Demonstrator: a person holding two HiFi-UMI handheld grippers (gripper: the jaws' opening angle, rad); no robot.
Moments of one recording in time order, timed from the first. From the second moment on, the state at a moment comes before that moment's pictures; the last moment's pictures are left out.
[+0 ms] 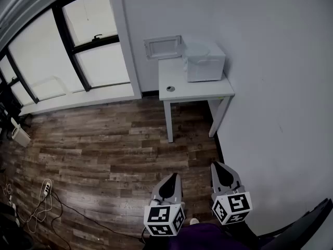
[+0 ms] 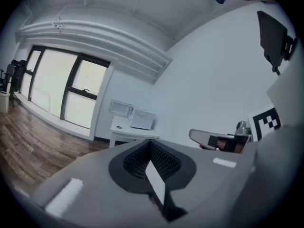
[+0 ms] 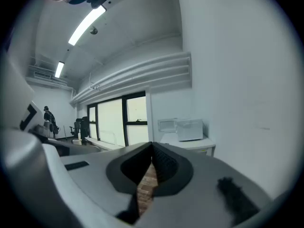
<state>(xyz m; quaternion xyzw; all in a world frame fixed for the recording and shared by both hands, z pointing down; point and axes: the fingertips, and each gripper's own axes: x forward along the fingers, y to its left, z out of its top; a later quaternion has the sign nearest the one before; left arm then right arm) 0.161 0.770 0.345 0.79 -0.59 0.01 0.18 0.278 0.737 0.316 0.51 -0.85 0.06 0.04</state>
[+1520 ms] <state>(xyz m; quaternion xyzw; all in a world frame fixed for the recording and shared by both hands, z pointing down) 0.094 0.420 0.332 0.77 -0.60 -0.04 0.20 0.212 0.387 0.305 0.47 -0.88 0.08 0.00</state>
